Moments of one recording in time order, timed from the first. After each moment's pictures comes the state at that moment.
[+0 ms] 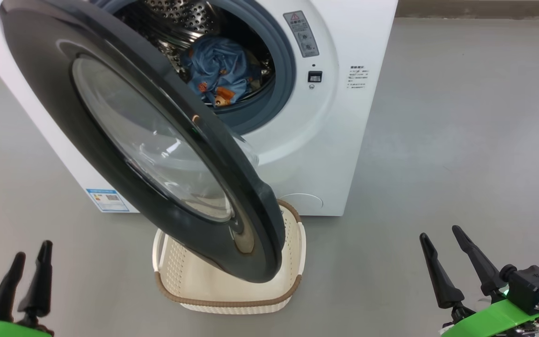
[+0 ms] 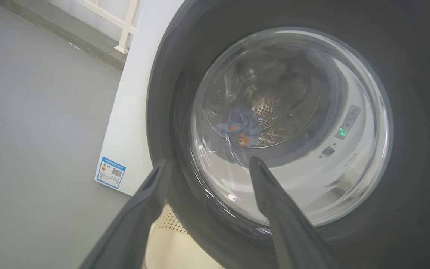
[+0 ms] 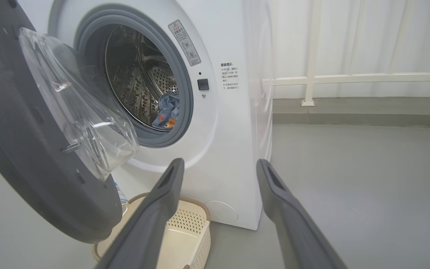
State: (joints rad) left arm -0.10 0.56 -0.26 0.26 -1.21 -0.13 -0.21; right arm 0.01 -0.25 0.19 0.13 0.42 0.12 -0.25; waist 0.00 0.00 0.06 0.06
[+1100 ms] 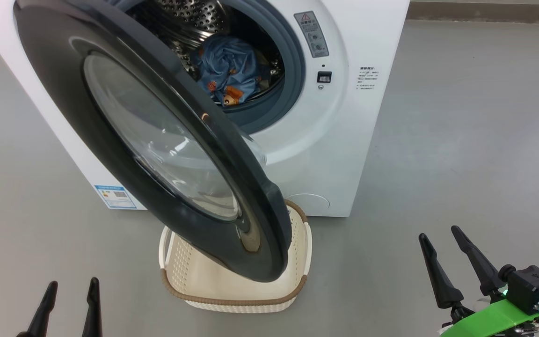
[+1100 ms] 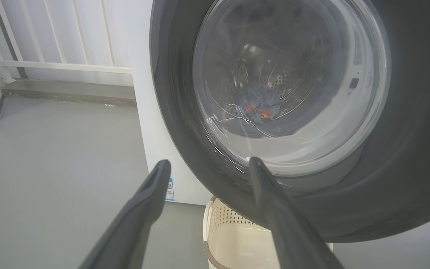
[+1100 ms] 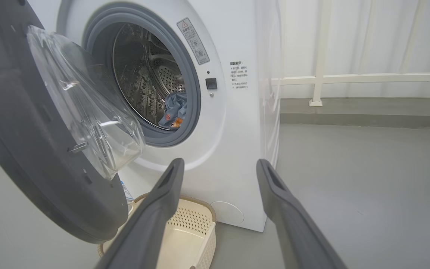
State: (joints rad) left arm 0.07 0.17 0.05 0.20 -0.32 -0.13 -0.26; right arm 0.01 -0.25 0.19 0.14 0.42 0.12 -0.25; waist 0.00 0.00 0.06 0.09
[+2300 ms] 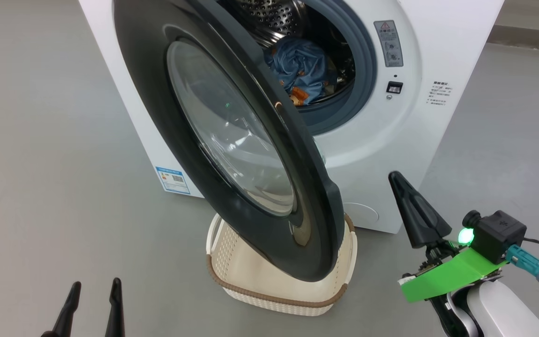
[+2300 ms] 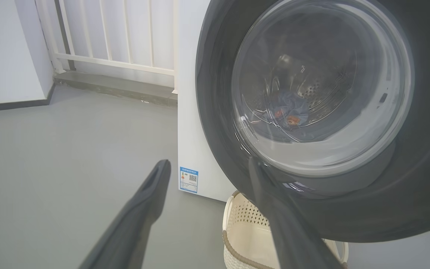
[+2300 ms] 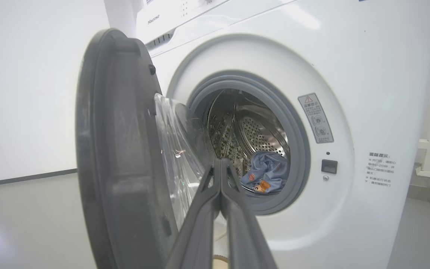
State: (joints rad) left arm 0.07 0.11 0.02 0.20 -0.31 -0.13 -0.26; right arm -0.22 -0.22 0.32 0.14 0.44 0.12 -0.25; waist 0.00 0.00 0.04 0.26
